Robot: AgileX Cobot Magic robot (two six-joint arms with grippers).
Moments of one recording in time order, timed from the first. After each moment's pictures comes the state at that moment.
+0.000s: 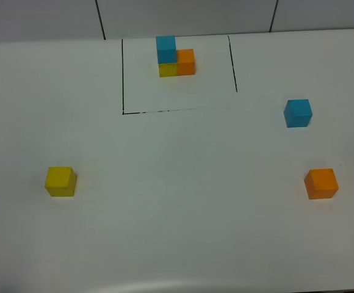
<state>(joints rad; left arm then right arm) -0.04 0.00 -0.51 -0.07 1.07 -0.02 -0.05 -0.01 -0.50 -0.01 1.07 0.02</state>
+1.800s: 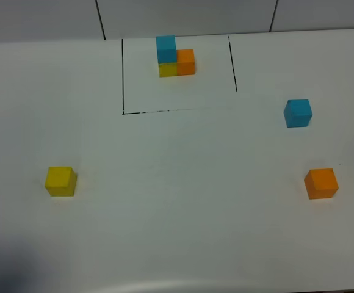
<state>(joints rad) -0.04 0.44 -0.57 -0.07 0.82 0.02 -0.05 -0.01 -0.50 0.00 1.07 0.02</state>
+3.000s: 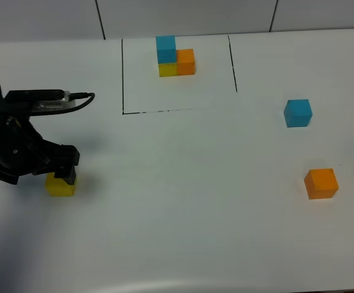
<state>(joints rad) -0.21 1.70 -0.94 -0.02 0.69 -0.13 -0.05 -0.01 -0.50 0.00 1.07 0.02</state>
